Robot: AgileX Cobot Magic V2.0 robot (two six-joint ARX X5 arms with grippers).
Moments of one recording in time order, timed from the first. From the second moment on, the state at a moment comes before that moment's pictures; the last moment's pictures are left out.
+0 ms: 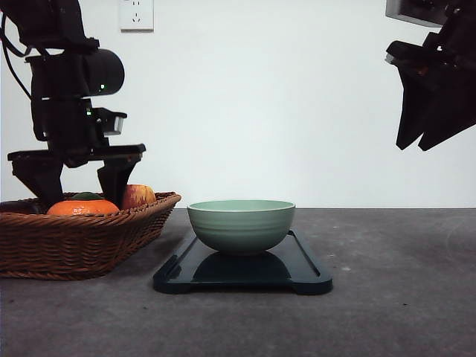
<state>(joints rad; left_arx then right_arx) -0.25 1.91 1.47 -0.79 -0.01 -0.09 0.33 1.17 0.86 -0.49 -0.08 0.02</state>
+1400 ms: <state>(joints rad) -0.25 1.92 1.47 -0.82 -0.02 -0.09 0.33 1.17 0.86 -0.49 -0.08 0.02</state>
